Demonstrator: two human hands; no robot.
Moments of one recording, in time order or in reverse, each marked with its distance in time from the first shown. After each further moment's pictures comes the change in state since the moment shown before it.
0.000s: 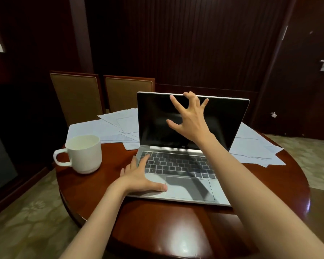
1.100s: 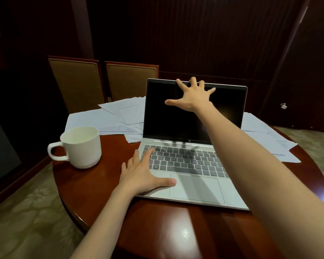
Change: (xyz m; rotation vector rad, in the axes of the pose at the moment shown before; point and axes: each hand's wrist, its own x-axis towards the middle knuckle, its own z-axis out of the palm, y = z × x) left_hand -0.004 0.008 0.008 0.034 0.129 -0.066; right_hand 0.067 0.011 0.023 -0.107 -0.485 0.283
